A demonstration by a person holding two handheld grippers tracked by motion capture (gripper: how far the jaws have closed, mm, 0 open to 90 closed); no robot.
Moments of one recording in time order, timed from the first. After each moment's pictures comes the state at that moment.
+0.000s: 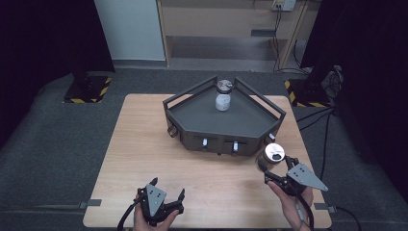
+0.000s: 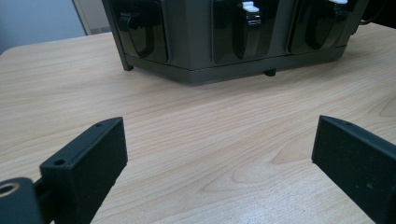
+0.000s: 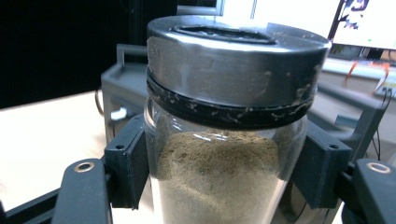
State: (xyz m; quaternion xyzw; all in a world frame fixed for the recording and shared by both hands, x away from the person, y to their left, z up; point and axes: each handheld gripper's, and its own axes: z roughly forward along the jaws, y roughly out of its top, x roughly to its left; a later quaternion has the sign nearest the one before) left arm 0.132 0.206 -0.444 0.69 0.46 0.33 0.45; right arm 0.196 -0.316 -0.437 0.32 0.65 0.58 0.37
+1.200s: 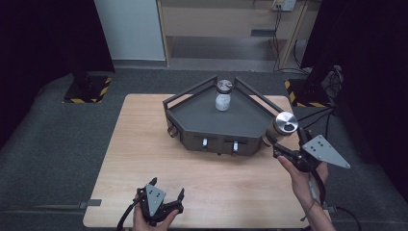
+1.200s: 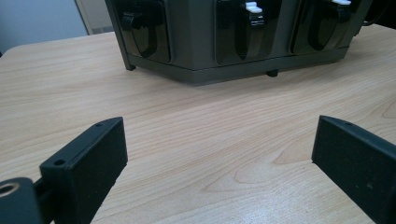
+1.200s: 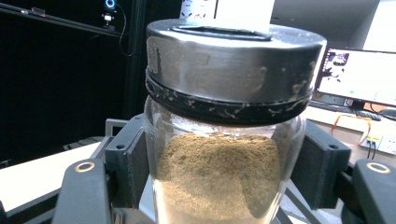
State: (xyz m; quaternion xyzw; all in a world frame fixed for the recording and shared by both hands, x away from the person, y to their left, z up) left arm 0.132 0.207 -0.445 0.69 0.46 0.33 0.45; right arm 0.225 -0.313 -0.363 0.28 0.61 0.62 0.41
